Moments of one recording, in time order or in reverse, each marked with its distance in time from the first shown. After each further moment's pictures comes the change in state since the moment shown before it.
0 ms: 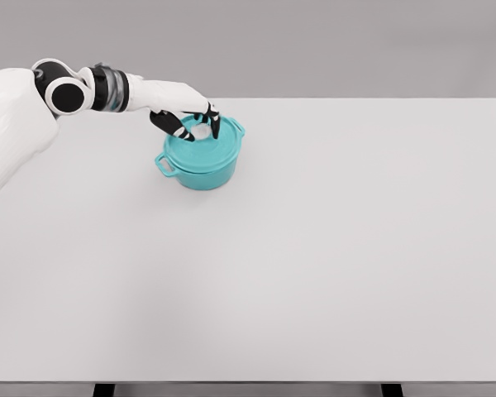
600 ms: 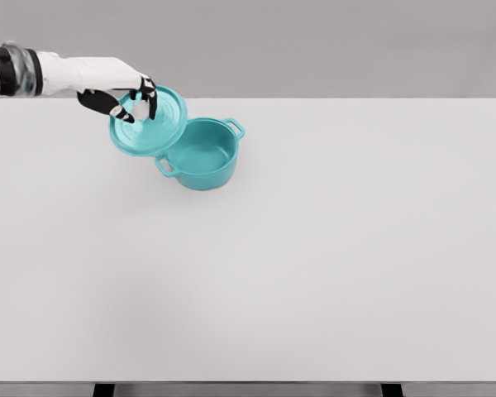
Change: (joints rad) left arm -0.012 0.300 -0.001 -0.194 0.139 0.000 -0.001; right arm 0.000 0.000 0.000 0.000 0.000 0.000 0.000
